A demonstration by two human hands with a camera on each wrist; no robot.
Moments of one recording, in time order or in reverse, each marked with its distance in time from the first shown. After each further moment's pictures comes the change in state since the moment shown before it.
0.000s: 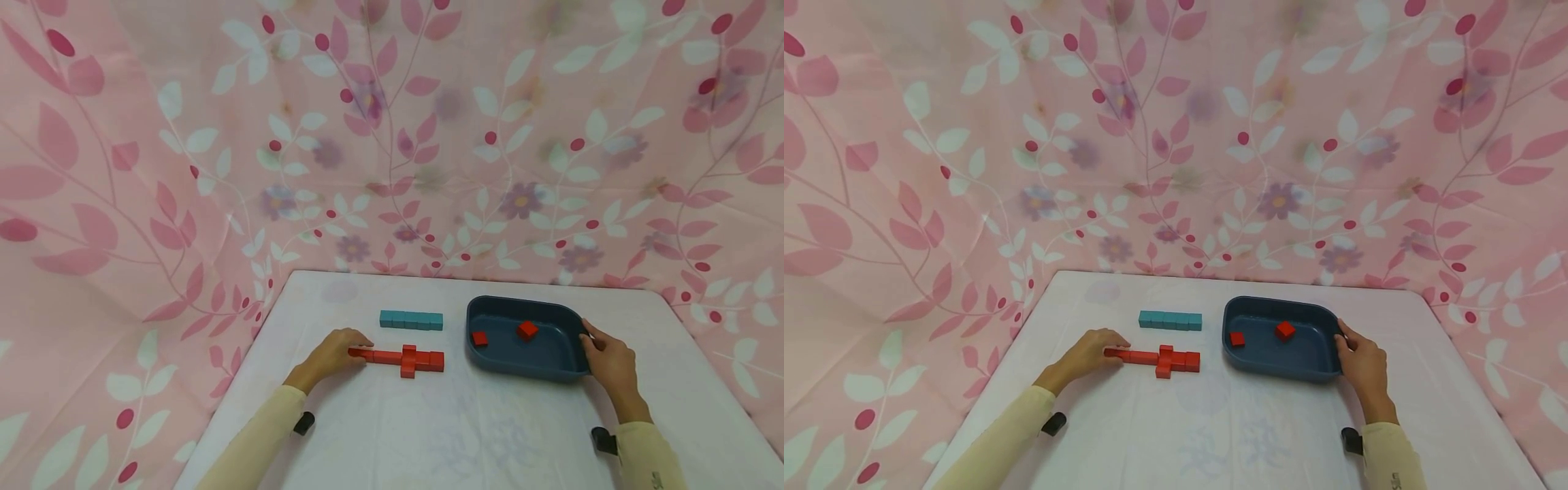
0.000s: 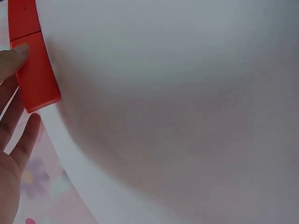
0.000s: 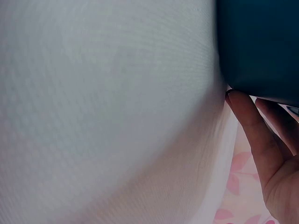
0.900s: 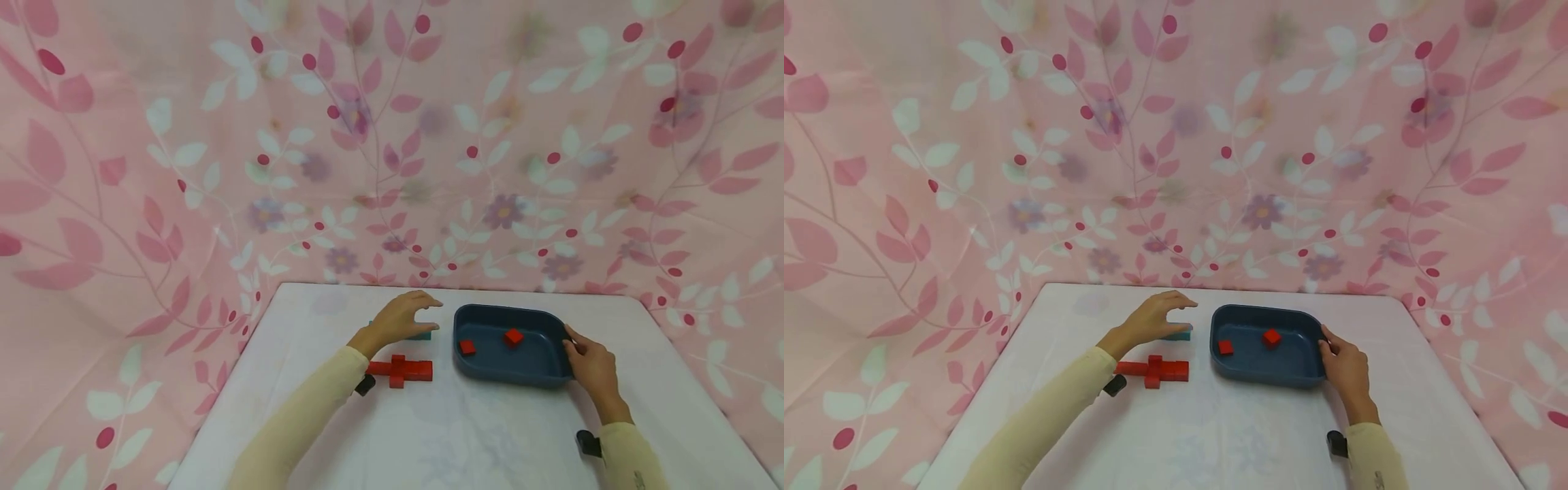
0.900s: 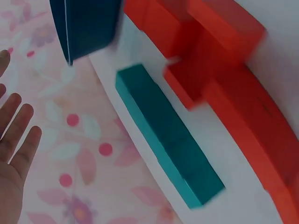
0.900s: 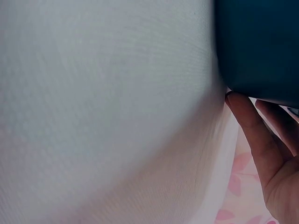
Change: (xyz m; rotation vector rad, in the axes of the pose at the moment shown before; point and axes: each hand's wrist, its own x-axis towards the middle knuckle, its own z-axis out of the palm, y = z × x) left_hand 0.128 0.118 -0.008 0.065 0.108 0.316; right_hand -0.002 -0.006 -0.002 -0.001 -0.020 0.041
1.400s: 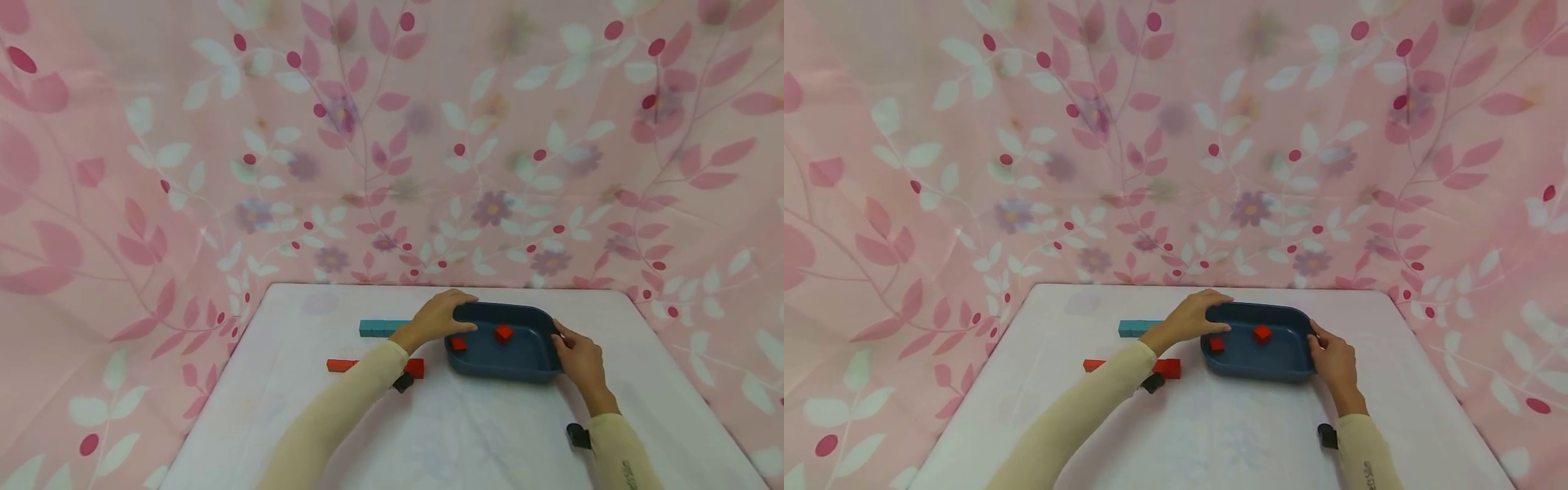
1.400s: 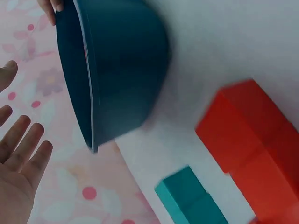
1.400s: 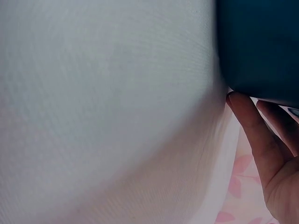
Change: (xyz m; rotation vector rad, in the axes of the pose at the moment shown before) left_hand 0.064 0.050 0.049 -0.103 -0.088 -0.093; right_hand 0.001 0.002 0.000 0.005 0.007 -0.017
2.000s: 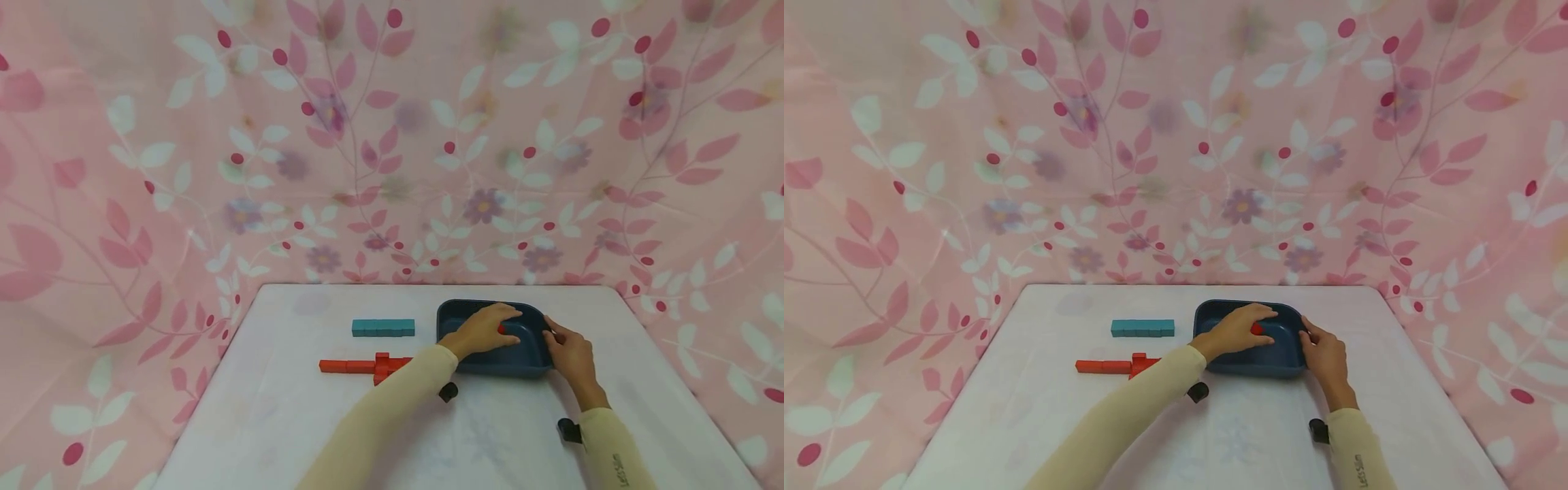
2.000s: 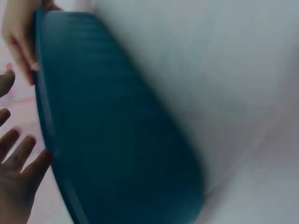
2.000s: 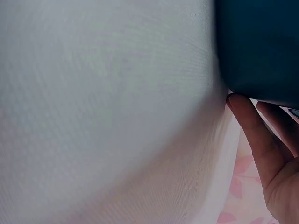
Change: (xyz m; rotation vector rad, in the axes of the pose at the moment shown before) left_hand 0.051 0.052 0.072 -0.016 -0.086 0.033; right_hand 0.002 -0.002 0.001 0.005 -0.005 0.022
